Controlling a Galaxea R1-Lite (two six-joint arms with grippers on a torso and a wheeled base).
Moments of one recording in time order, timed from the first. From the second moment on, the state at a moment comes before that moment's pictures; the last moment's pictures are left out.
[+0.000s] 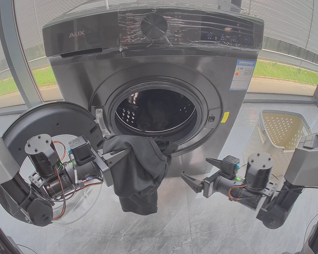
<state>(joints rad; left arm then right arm) -0.40 1.87 -0.38 -1.52 -0.45 0.03 0.62 2.11 -0.45 -1.49 0.03 0.07</state>
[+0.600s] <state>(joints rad) -0.40 1.81 -0.33 -1.52 -0.14 0.04 0.41 1.87 -0.23 -1.54 0.05 0.05</state>
